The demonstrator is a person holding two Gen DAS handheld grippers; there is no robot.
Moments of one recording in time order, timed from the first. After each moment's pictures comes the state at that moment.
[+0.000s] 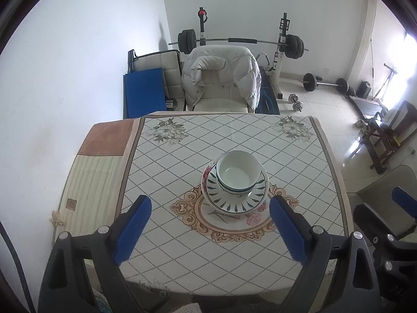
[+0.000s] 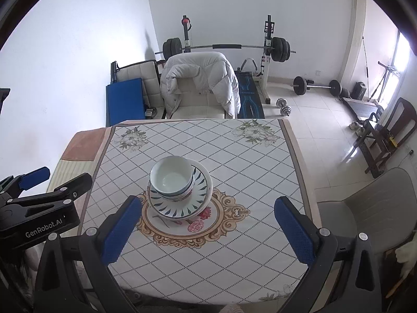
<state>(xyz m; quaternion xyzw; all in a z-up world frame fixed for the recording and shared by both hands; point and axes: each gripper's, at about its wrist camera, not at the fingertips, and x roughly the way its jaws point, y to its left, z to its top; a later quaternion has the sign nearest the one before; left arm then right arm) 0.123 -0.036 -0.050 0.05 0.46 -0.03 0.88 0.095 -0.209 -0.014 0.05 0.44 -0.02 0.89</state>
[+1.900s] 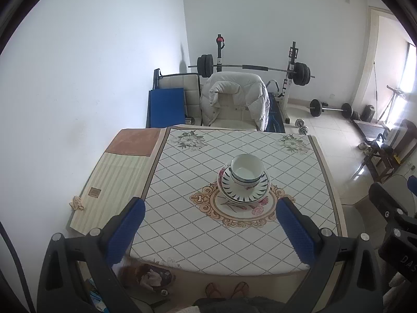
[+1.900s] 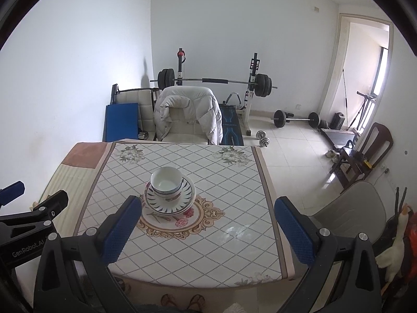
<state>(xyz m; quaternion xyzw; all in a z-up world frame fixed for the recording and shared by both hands) -0.008 0.002 0.004 0.03 0.40 0.01 0.92 -0.061 -0.186 0.089 0.00 0.36 -0.06 0.93</state>
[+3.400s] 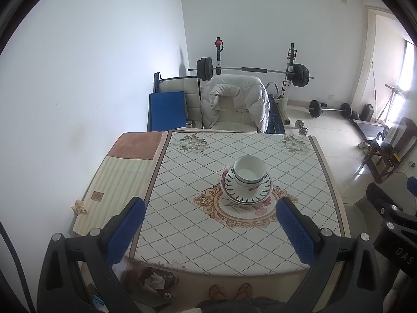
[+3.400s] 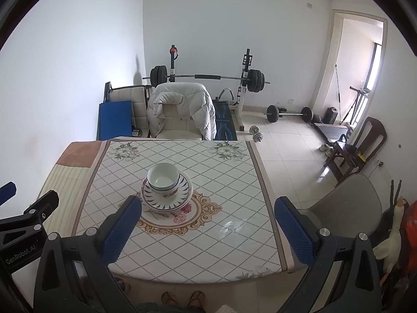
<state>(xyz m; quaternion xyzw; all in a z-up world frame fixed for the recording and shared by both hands) -0.012 0.005 0.010 0.03 0.39 0.01 0.92 -0.070 -0.176 0.085 0.00 0.37 -0.09 0.93</state>
